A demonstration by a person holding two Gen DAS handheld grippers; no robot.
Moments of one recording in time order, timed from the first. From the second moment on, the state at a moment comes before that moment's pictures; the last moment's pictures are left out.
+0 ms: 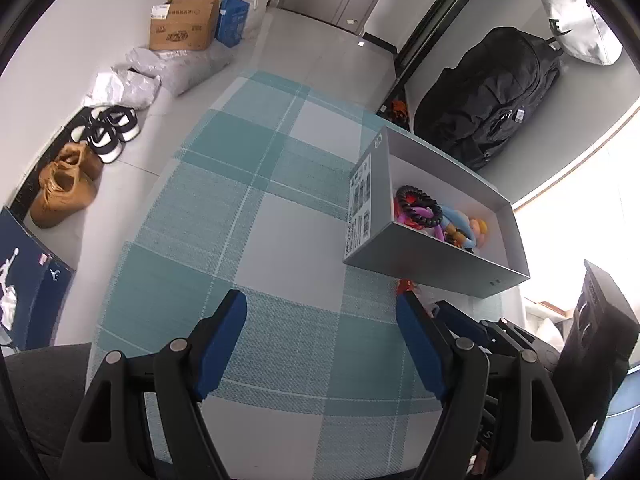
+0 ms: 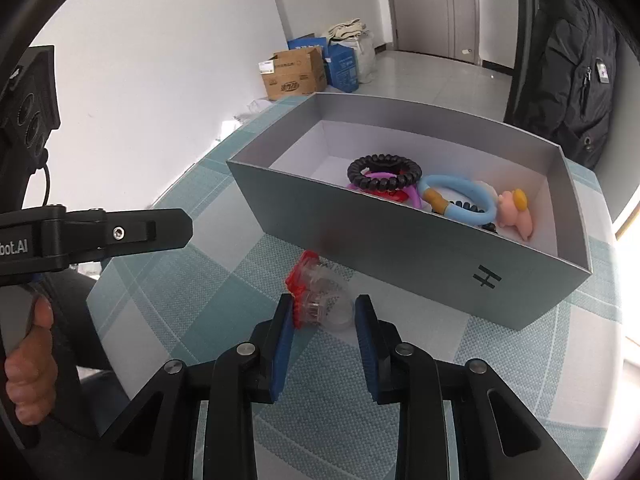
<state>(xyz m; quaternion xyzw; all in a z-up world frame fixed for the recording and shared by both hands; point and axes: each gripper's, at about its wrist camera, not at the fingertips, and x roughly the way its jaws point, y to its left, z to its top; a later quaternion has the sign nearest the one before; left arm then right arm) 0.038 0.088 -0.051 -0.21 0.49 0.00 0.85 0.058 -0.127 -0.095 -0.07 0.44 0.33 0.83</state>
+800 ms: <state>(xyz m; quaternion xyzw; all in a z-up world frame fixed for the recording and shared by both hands) 0.046 0.052 -0.055 -0.13 0.50 -0.04 0.85 0.057 -0.179 -0.082 -0.03 0.44 0.30 0.85</state>
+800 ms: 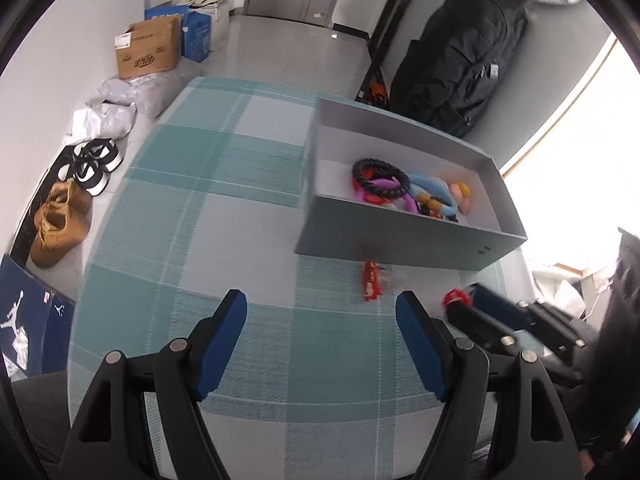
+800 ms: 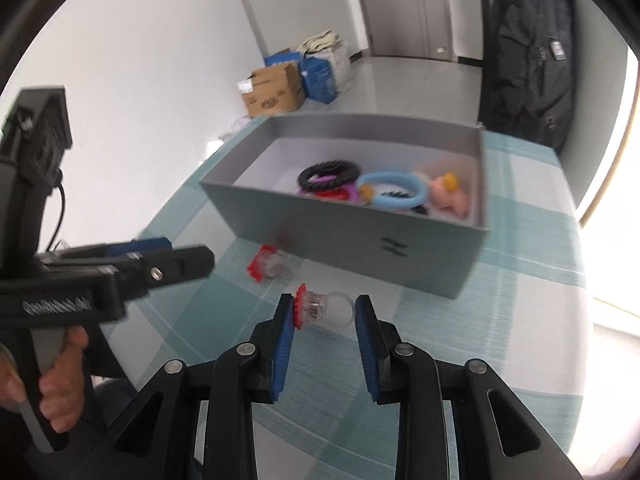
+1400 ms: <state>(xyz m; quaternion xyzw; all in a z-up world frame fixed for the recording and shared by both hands) 0.055 0.012 -0.071 -0.06 0.50 -0.04 0.86 0.055 -0.228 -0.064 0.02 0.42 0.29 0.86</state>
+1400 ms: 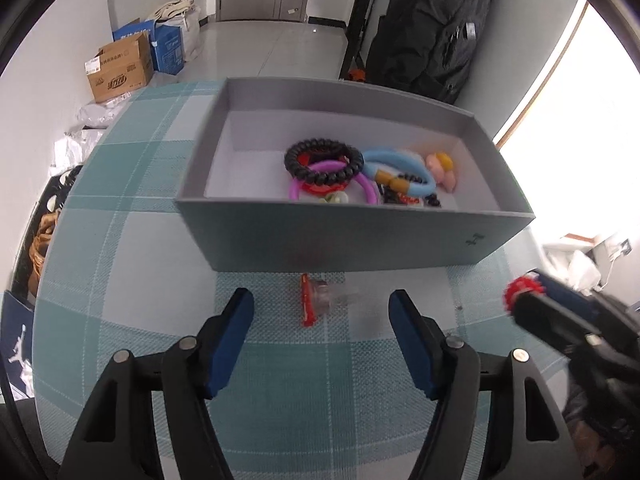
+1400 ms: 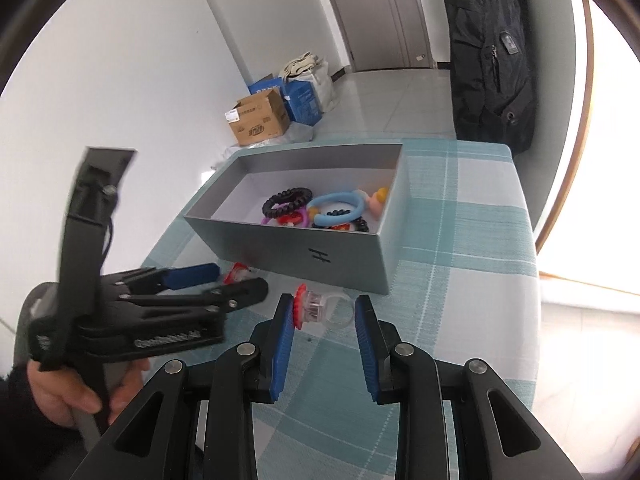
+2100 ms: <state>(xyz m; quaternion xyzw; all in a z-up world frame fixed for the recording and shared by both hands) 0.036 -0.006 -0.059 -0.03 0.48 -0.05 0.88 0.051 -0.239 -0.059 0.04 0.42 0.29 0.86</state>
